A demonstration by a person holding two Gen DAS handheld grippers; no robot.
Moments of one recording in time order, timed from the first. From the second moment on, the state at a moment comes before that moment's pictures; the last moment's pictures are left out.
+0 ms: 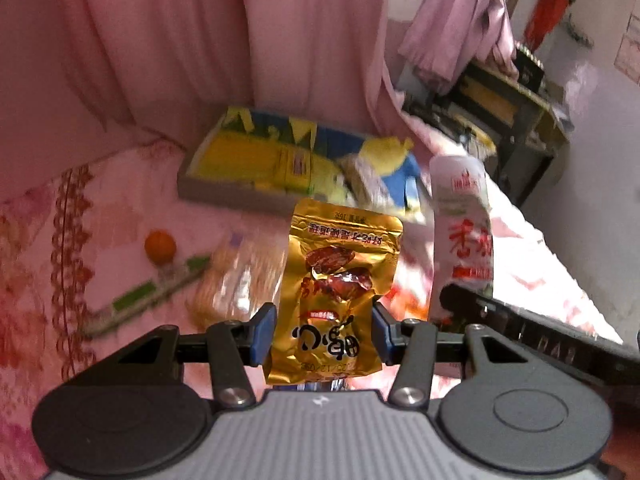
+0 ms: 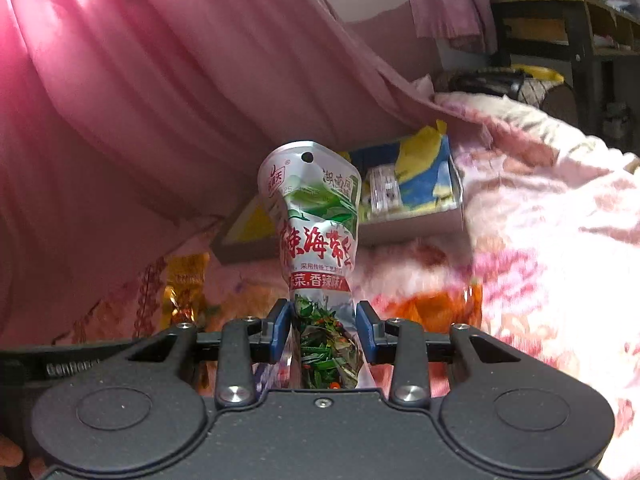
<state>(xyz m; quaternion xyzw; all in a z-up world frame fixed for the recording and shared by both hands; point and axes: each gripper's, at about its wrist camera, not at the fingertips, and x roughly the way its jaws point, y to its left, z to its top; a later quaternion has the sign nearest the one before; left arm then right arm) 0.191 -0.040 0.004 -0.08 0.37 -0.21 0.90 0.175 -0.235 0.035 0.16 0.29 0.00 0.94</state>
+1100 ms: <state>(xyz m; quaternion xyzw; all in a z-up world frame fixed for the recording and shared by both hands) 0.452 -0.091 0.008 -0.12 0.33 -0.14 0.92 0.397 -0.308 0.020 0.19 0.23 -0.05 0.95</state>
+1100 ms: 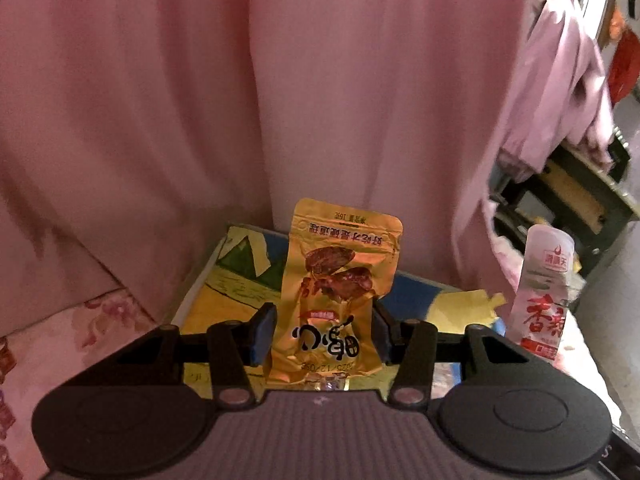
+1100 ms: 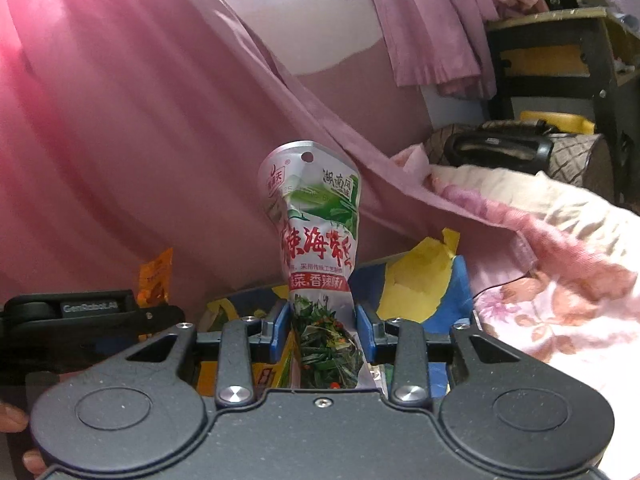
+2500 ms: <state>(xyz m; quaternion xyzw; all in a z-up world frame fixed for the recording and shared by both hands) 0.498 -0.095 -0.059 -0.11 0.42 -0.09 0.90 0.434 -0.292 -0.019 0.17 0.28 -0.04 0.94</state>
